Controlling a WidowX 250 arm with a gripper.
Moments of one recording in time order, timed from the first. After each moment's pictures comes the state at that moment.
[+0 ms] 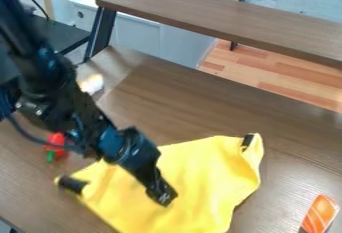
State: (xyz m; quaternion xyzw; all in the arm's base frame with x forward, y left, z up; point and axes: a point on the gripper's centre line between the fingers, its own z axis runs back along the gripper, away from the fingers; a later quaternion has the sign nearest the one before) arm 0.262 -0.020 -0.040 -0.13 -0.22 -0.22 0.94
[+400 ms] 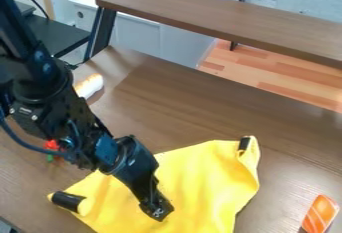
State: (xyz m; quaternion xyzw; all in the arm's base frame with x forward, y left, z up) arm 0.257 -0.029 -0.037 -0.14 -0.23 -0.27 0.92
